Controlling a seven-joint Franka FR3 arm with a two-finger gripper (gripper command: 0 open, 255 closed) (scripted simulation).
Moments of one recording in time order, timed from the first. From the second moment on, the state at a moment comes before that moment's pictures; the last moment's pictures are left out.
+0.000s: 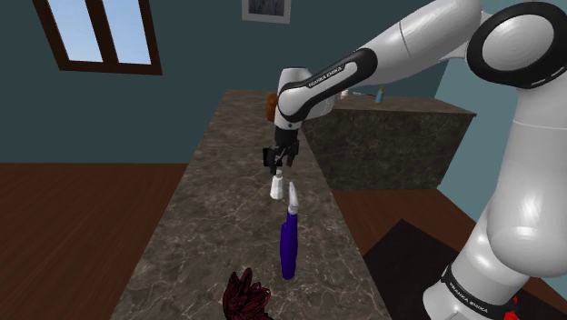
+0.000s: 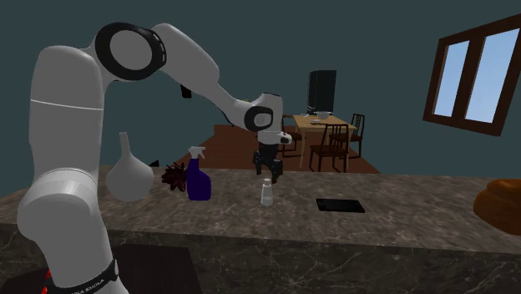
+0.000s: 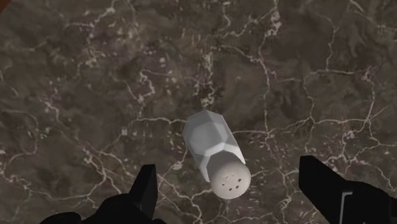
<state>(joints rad) 0.11 0.22 0.07 -1.99 0.09 2.22 -0.08</state>
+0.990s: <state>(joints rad) 0.11 0.26 0.07 -2.01 0.09 2.27 -0.08</state>
